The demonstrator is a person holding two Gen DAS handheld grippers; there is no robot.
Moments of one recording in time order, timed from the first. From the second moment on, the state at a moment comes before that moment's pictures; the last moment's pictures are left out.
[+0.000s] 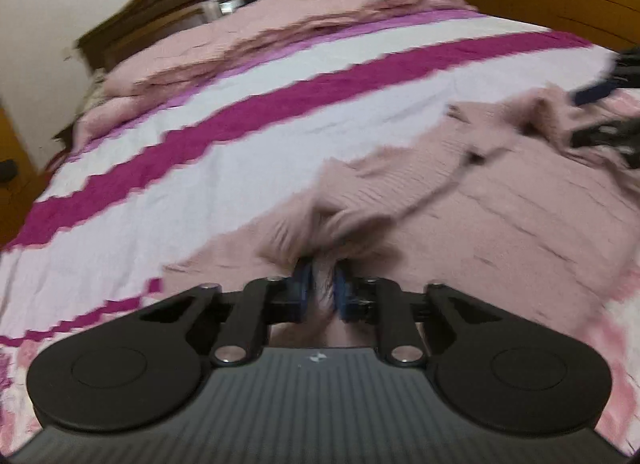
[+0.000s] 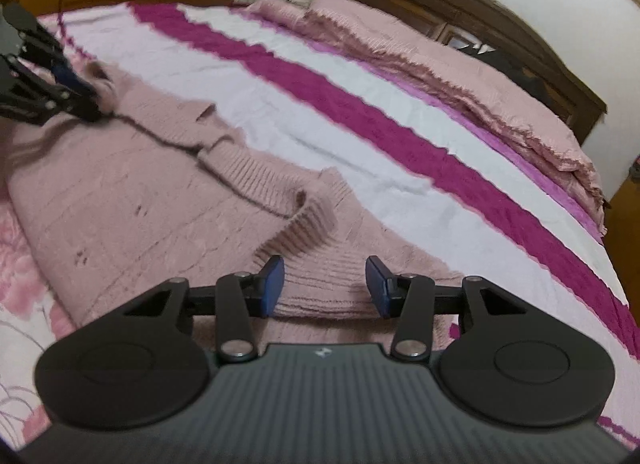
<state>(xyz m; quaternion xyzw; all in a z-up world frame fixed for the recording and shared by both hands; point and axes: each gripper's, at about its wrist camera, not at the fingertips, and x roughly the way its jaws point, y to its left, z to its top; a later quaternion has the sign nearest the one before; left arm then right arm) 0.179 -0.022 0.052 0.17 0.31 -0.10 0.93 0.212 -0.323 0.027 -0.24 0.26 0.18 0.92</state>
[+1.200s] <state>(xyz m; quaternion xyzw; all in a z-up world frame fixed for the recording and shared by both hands) 0.183 0.025 0.058 0.08 0.37 -0.02 0.92 0.205 -0.325 0.034 -0.30 0.31 0.31 0.85</state>
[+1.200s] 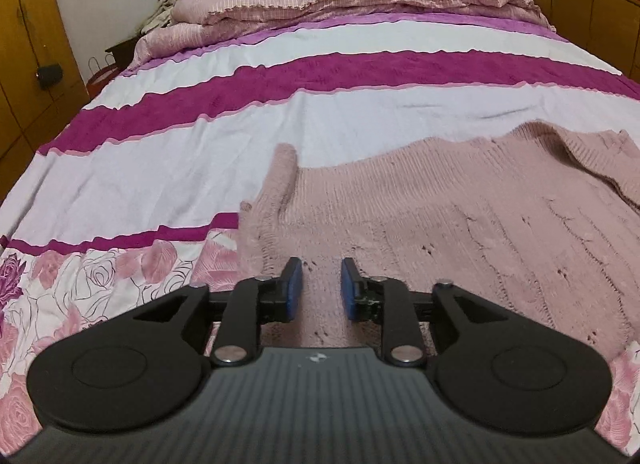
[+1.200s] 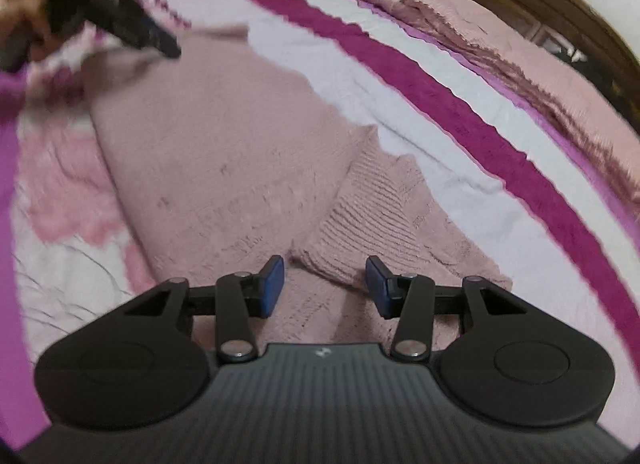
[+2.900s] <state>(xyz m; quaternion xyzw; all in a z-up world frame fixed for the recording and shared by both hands) 0.229 0.071 0.050 -0.01 0.38 0.03 0.93 0.251 -0.352 0.016 0.04 0.31 0.03 0.95</state>
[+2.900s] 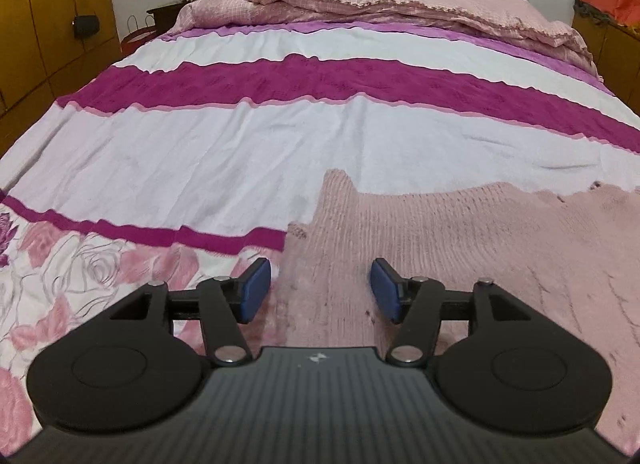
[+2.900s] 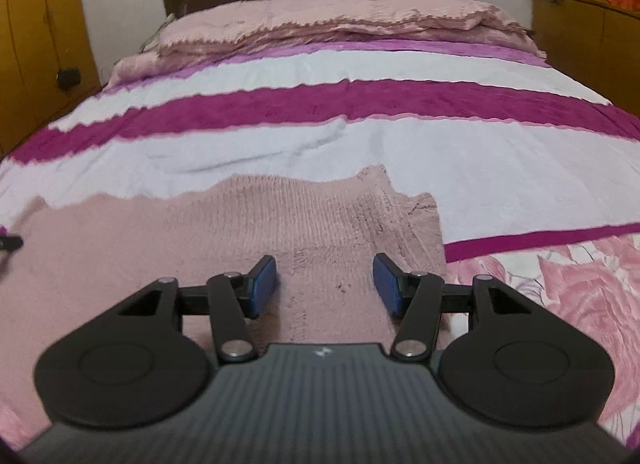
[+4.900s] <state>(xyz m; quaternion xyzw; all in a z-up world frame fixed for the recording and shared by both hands) 0.129 0.055 0.070 -0.01 0.45 0.06 0.89 0.203 -0.435 -0.033 0.40 0.28 0.08 0.87</state>
